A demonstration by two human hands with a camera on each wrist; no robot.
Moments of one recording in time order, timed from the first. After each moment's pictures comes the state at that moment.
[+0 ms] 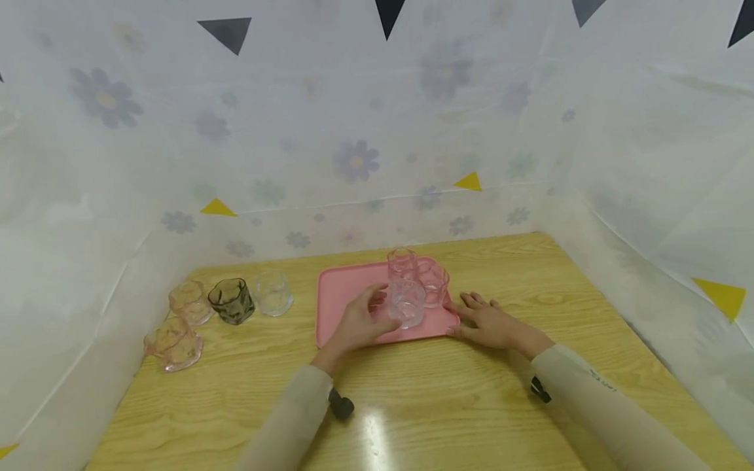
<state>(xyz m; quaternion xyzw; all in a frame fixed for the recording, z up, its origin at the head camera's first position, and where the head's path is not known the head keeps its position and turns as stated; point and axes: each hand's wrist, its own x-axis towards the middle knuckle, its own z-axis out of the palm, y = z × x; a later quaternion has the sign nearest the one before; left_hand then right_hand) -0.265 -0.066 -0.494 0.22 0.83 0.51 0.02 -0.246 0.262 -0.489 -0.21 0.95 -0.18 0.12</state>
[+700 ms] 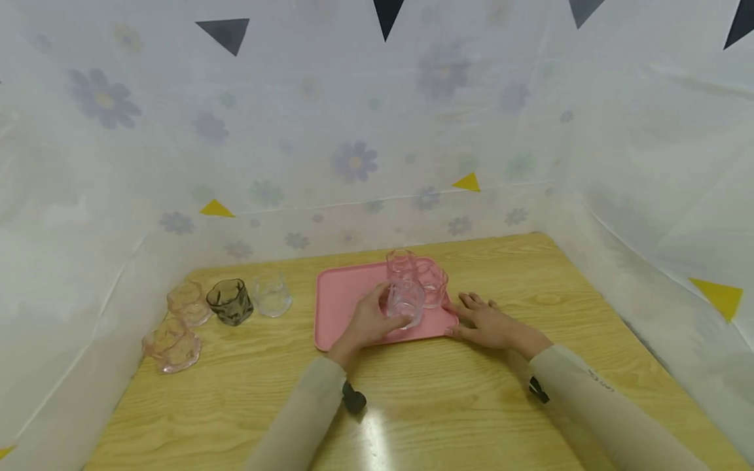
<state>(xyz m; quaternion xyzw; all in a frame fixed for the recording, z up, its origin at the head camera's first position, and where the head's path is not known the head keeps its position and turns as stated) -0.275 -0.040 -0.497 0.21 0.84 0.50 0.02 -0.248 0.266 -0.495 -0.21 0.96 -0.18 0.11</state>
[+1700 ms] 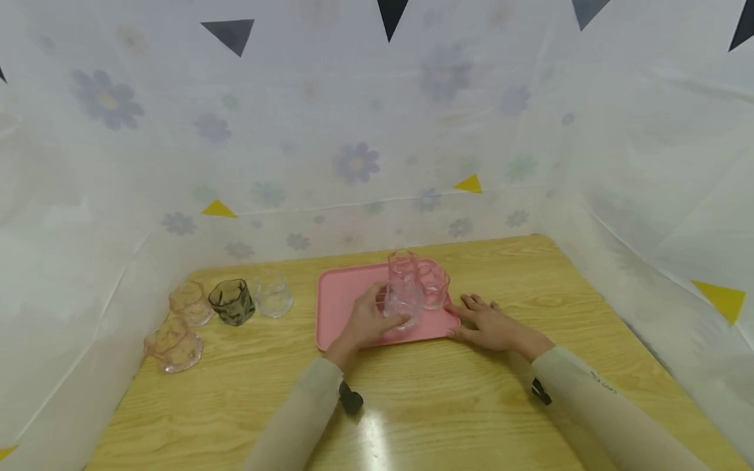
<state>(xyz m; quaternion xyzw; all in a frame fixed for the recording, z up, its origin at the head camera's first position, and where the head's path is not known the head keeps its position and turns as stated) -0.276 -0.048 -0.497 0.21 0.82 0.53 0.01 -0.247 0.264 -0.491 -0.22 0.95 -0.18 0.10</state>
